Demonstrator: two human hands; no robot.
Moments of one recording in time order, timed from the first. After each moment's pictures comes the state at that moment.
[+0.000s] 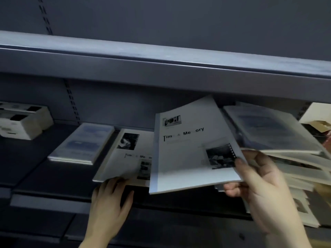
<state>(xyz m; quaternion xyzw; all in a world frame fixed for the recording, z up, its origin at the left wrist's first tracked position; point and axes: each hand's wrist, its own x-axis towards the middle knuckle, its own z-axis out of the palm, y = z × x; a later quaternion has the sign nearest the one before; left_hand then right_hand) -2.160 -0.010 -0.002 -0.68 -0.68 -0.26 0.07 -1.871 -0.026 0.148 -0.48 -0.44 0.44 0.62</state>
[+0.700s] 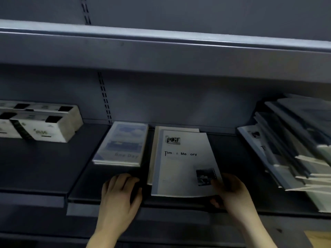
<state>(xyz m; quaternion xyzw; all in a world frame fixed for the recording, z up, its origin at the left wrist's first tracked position) -2.304 0.011 -0.012 -0.72 -0.62 -0.30 0.08 -2.027 0.017 0.040 -0.66 -0.40 0.44 0.45</state>
